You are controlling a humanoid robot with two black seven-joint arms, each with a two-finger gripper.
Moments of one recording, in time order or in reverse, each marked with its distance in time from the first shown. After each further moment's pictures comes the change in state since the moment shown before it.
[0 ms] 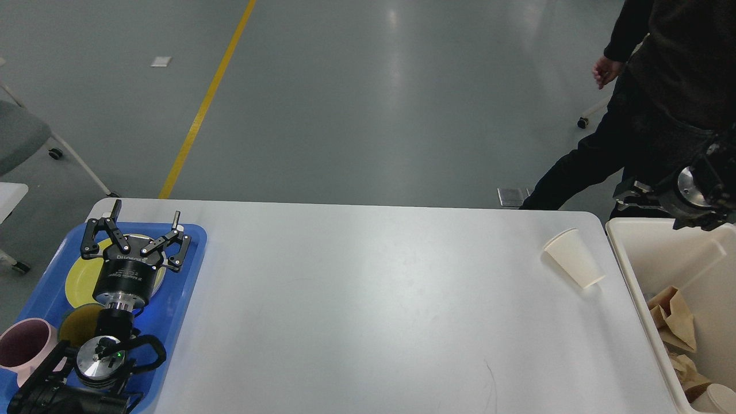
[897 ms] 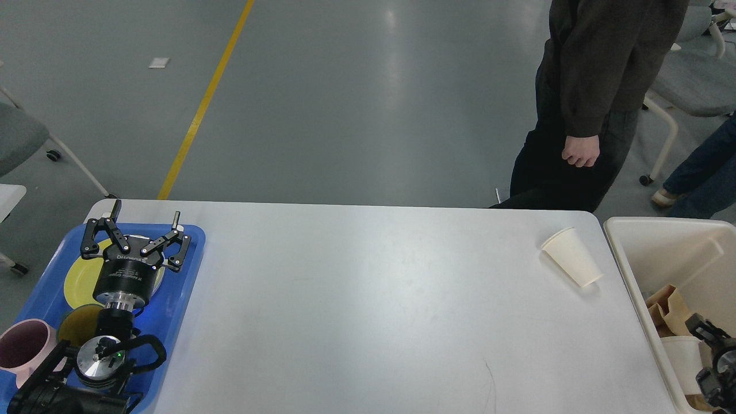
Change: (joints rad) left arm 0.000 0.001 0.000 0.000 0.000 0.001 -0.001; right arm -1.000 0.035 0.434 -0.470 0.146 -0.864 0.012
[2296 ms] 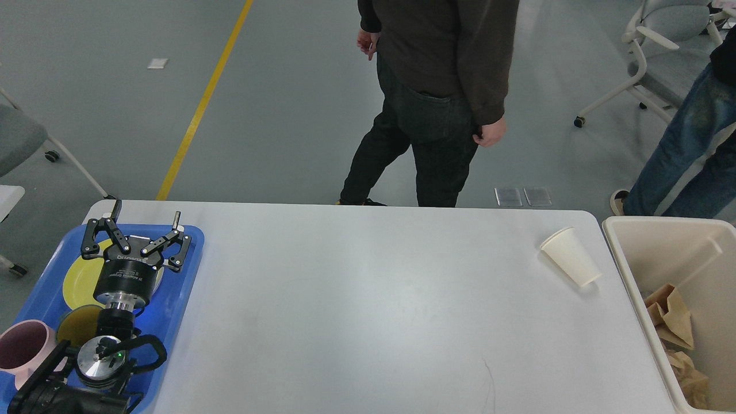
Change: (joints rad) left arm 0.000 -0.001 0.000 0.000 0.000 -0.001 0.000; right arm 0.782 -0.452 -0.382 0.837 -0.055 0.172 -0.009
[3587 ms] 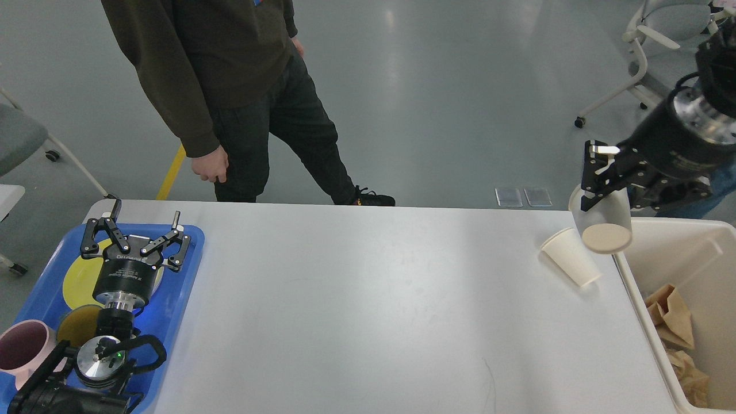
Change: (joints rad) left arm 0.000 0.002 0.000 0.000 0.000 0.000 0.002; right arm 1.206 0.434 -0.296 0.714 0.040 0.713 0.004
